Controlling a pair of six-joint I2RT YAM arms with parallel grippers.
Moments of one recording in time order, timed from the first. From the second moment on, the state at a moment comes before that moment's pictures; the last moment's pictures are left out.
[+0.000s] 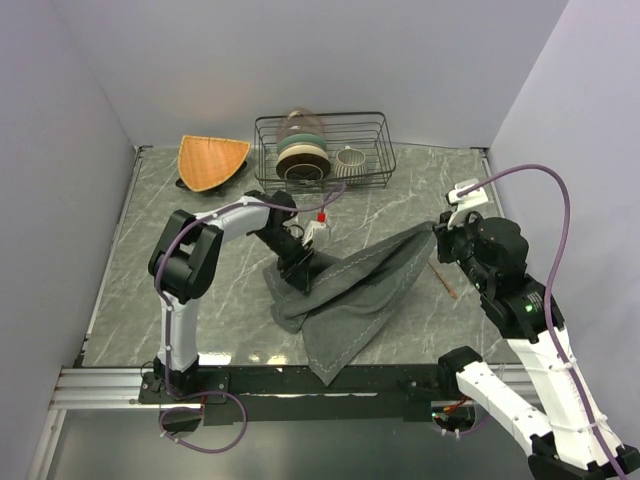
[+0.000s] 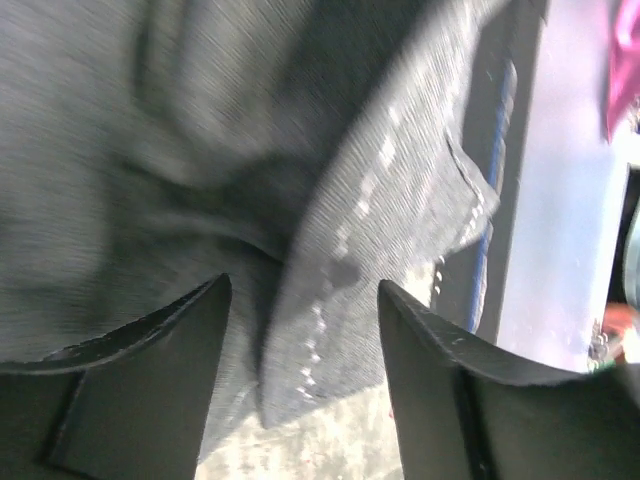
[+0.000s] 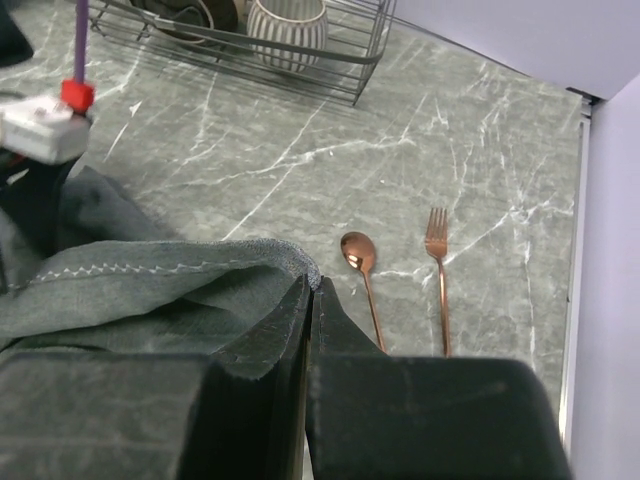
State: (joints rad) left arm -0.51 2.04 1.45 -0.99 0.95 0.68; right arm 0.37 0.71 1.04 -0.66 0.12 -0.09
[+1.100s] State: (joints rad) left arm -0.43 1.84 1.18 -1.08 0.96 0.82; right arm 0.37 0.71 1.08 -0.67 0.21 -0.09
